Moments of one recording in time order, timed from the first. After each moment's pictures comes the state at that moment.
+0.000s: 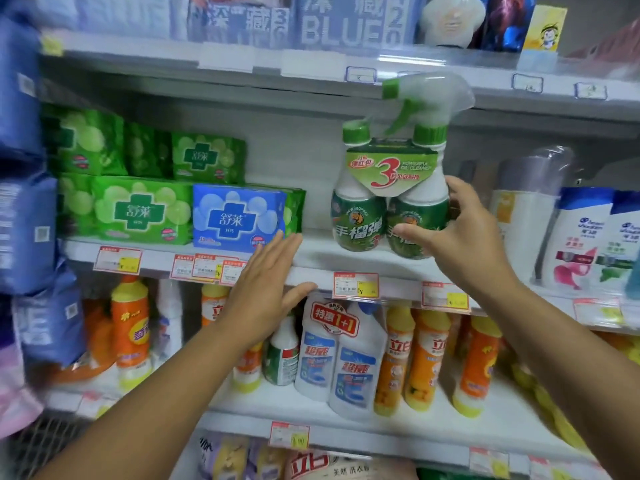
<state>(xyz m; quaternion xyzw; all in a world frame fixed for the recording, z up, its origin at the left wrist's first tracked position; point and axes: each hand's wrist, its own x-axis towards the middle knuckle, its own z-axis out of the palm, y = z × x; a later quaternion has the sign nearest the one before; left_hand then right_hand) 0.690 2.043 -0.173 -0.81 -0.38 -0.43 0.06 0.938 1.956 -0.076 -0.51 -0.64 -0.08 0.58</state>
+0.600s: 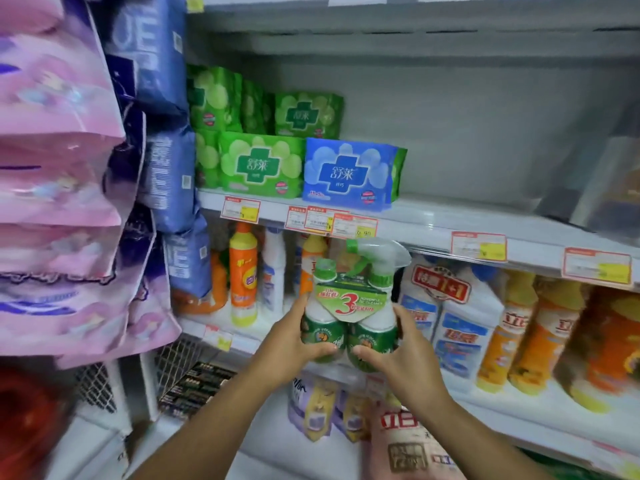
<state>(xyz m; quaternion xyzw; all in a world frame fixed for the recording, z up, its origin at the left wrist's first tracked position) 0.584 2.005 -0.313 -0.70 -0.44 -0.46 -0.32 0.785 1.982 -0.305 -0.52 -0.68 0.17 0.48</state>
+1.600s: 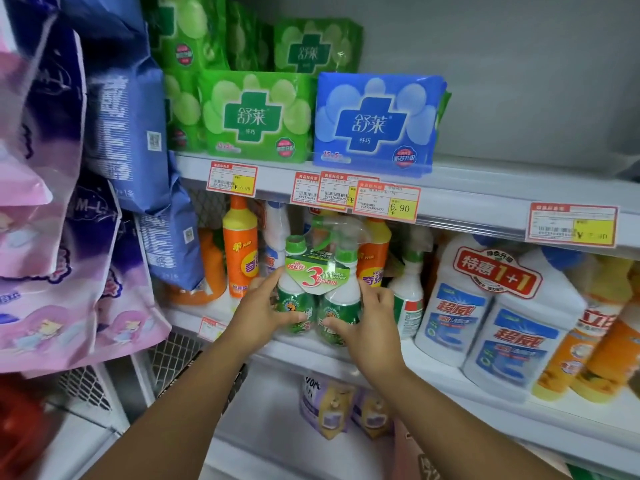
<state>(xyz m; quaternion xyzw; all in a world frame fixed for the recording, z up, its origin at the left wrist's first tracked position) 0.517 2.115 -0.354 -0.65 -0.56 -0.45 -0.26 0.713 2.092 -0.353 -0.56 -0.67 0.15 0.46</state>
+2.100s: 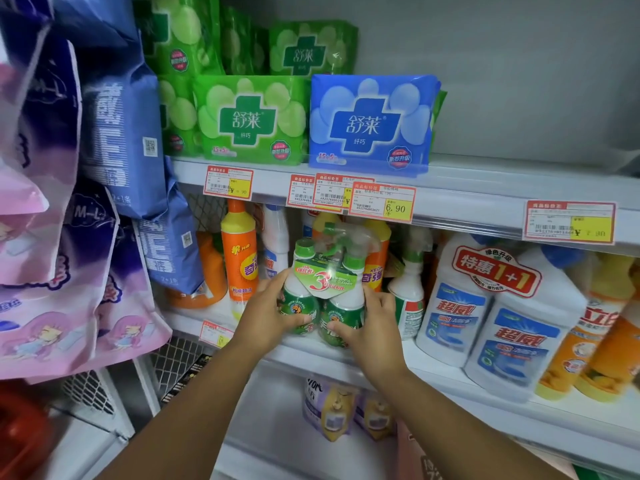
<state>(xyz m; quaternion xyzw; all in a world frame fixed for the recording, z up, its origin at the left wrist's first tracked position) 0.529 2.117 -0.356 -0.67 -0.55 -0.45 -0.21 0.719 2.102 -0.366 -0.57 -0.66 0.16 0.46</state>
